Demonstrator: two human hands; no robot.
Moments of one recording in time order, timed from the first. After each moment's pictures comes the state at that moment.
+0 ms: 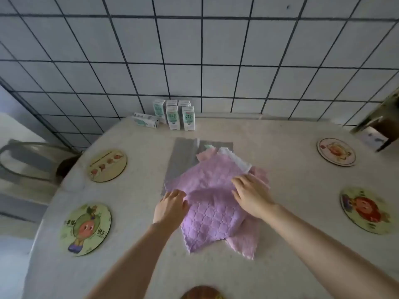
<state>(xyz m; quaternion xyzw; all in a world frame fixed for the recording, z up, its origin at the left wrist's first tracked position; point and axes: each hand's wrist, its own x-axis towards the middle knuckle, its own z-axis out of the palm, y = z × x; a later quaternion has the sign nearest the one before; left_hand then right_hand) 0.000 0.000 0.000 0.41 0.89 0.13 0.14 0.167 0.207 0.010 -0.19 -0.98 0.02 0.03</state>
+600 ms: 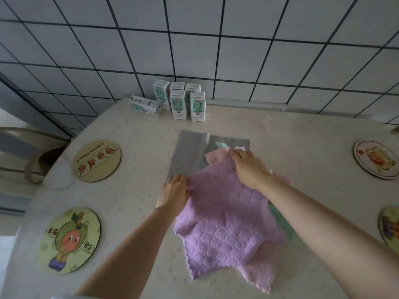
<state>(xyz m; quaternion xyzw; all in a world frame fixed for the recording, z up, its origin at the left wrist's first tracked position) -0.084 0.062 -0.067 0.40 0.89 0.12 0.17 0.044 0.286 -0.030 -0.21 -0.97 0.05 -0.11</state>
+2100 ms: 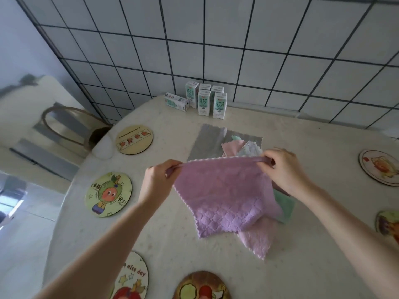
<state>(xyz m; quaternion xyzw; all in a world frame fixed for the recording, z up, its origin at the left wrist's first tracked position) -0.027 -0.052 0.069 0.31 0.86 0.41 0.02 0.138 0.220 0.097 -0.20 -0.95 0.21 0.14</state>
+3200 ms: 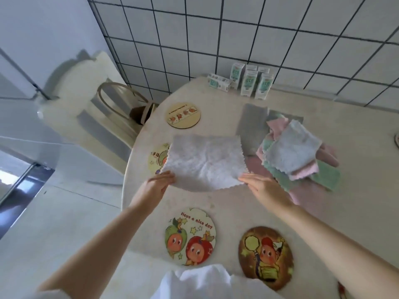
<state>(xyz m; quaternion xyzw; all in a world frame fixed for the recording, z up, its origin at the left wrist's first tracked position) -0.070 -0.314 -0.001 0.45 0.85 0.27 0.02 0.128 -0.022 0.021 -0.11 -0.95 0.28 0.04</state>
